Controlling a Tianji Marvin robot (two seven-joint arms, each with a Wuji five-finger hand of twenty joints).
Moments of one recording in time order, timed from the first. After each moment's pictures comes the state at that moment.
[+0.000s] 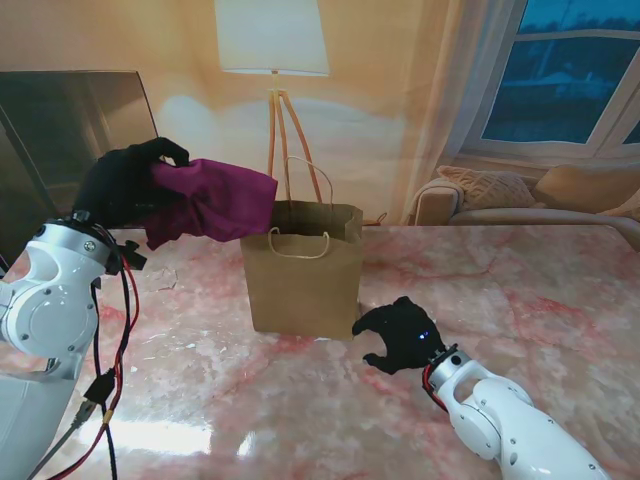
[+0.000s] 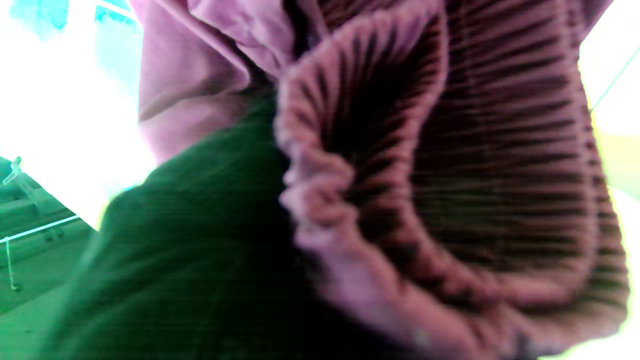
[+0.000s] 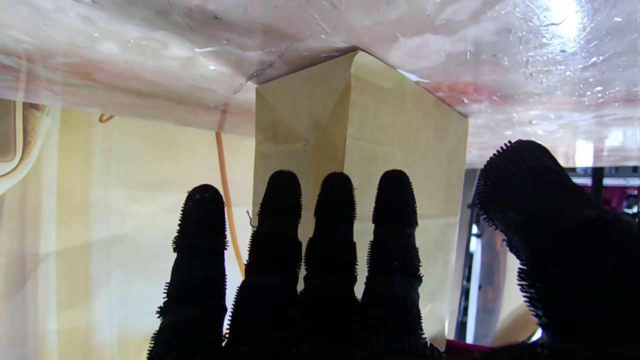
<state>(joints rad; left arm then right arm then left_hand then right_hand) 1.46 -1.11 -1.53 -1.95 0.62 -0.03 -0.03 -1.43 -1.04 1.04 -1.34 -1.16 -0.24 -0.42 0.89 -0.65 0.75 -0.16 0.59 -0.13 0.83 1.04 1.17 -0.01 0.22 0.95 1.16 0.09 0.60 0.76 0.55 0.19 1.17 0.66 0.23 -0.67 1.06 -0.22 0.57 -0.22 0.60 0.40 0.74 -0.14 0.43 0.27 0.72 -0.08 0.26 0.45 0.36 0.10 0.85 0.63</state>
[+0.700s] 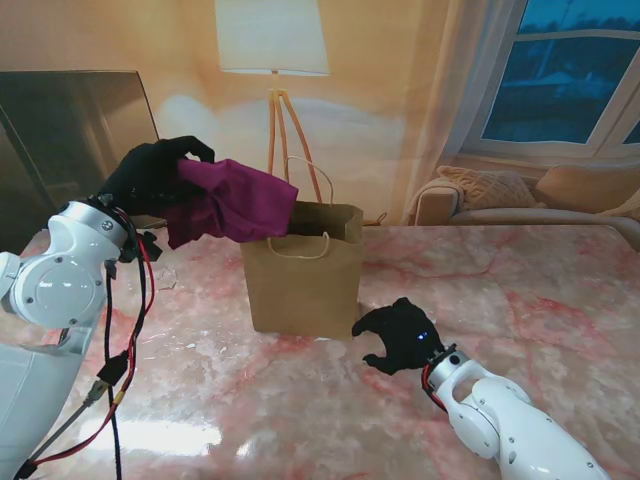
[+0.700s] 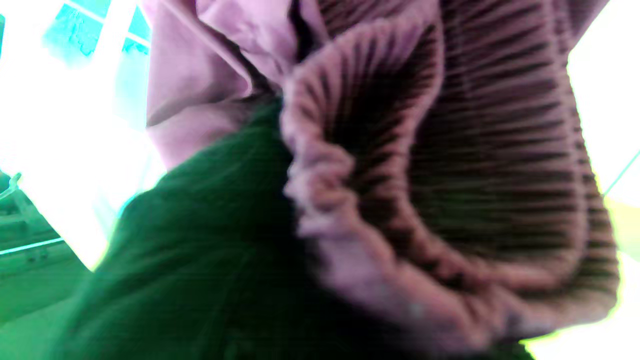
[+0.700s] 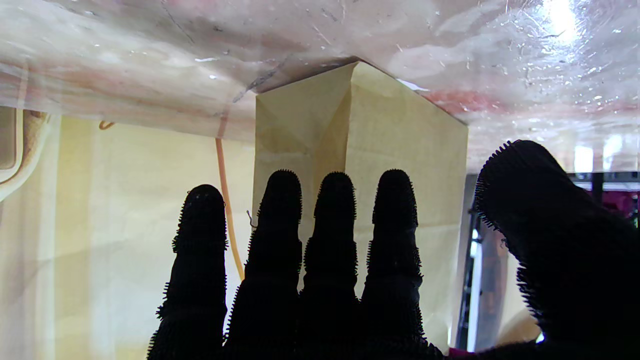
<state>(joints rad) 1.34 -1.09 -1.46 -1.91 0.52 0.02 -0.19 -1.42 -1.04 1.03 -1.33 -1.16 -0.24 -0.41 0.92 -0.59 0.68 -0.16 0.58 -0.11 0.79 1.02 1.13 0.00 0.22 0.97 1.12 0.09 0.60 0.75 0.51 0.19 1.13 0.69 0.23 -0.67 1.06 -0.22 0.57 -0.22 0.60 0.40 0.74 -0.14 0.43 0.27 0.72 -0.08 0.26 0.45 0.36 0.10 0.85 0.63</state>
